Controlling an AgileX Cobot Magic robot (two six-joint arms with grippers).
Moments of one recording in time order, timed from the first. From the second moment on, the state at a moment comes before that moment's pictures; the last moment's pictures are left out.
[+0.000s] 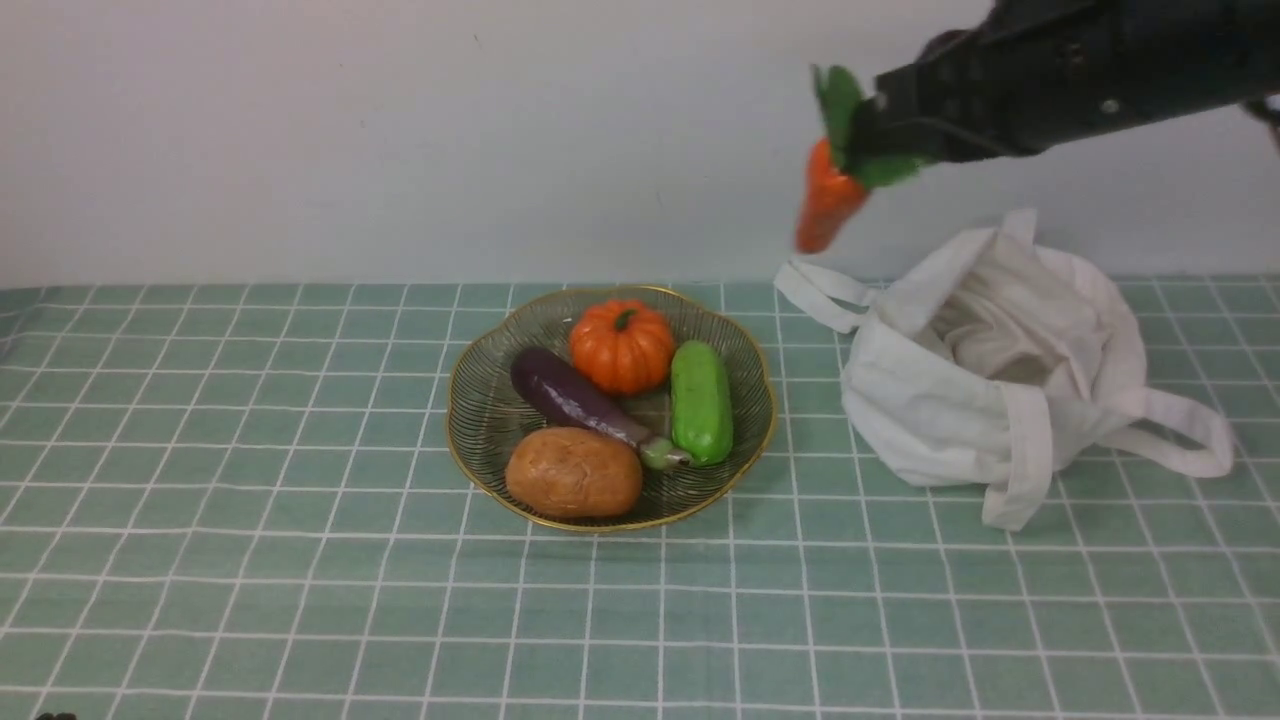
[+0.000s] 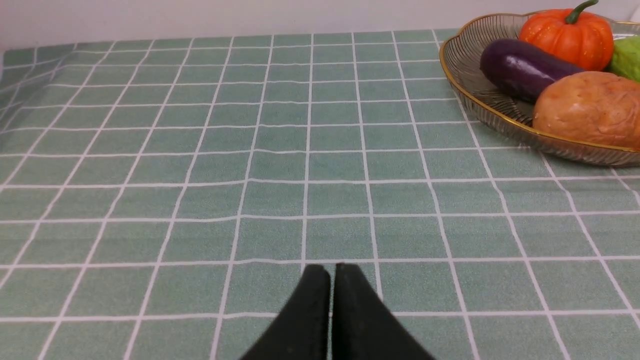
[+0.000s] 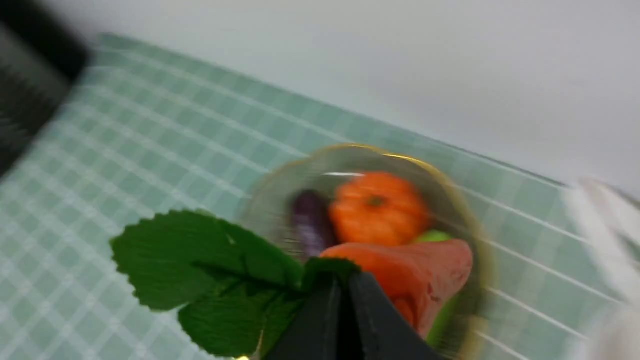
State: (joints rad) right arm 0.32 1.59 -1.47 0.71 0.79 -0.55; left arm -0.06 -0.01 0.03 0.07 0.38 -0.07
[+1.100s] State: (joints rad) right arm 0.51 1.90 -1.48 1.35 0.62 -1.04; left arm -0.06 -0.01 0.03 0.07 0.38 -0.07
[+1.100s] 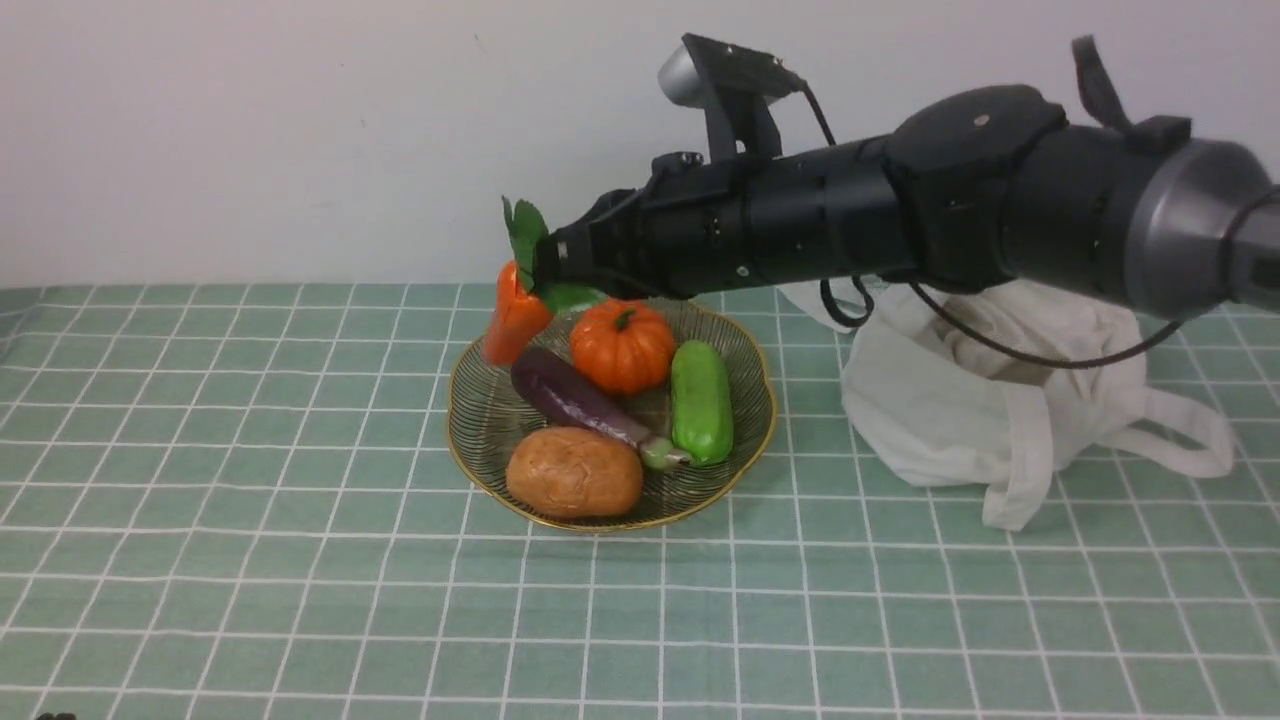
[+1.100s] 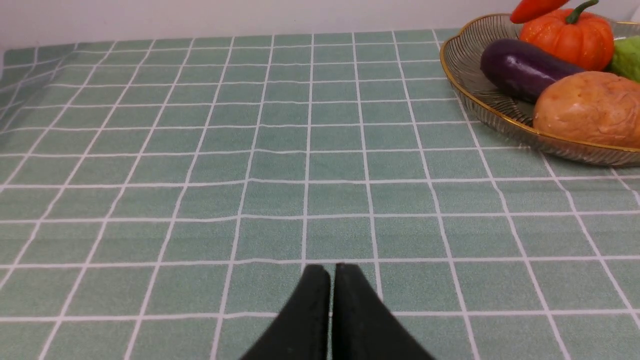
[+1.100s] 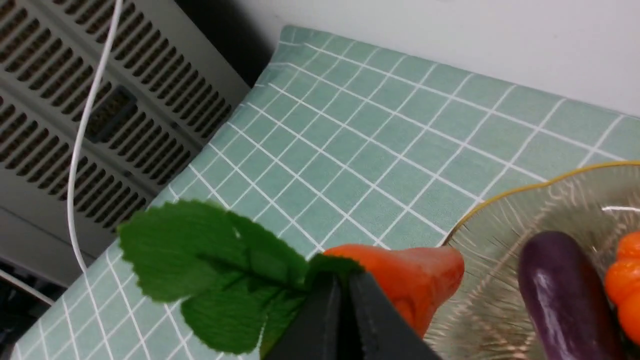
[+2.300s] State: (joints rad) right arm 0.42 1.71 -1.48 0.93 0.55 -0.78; left arm -0.06 -0.01 0.03 0.07 0.38 -0.07
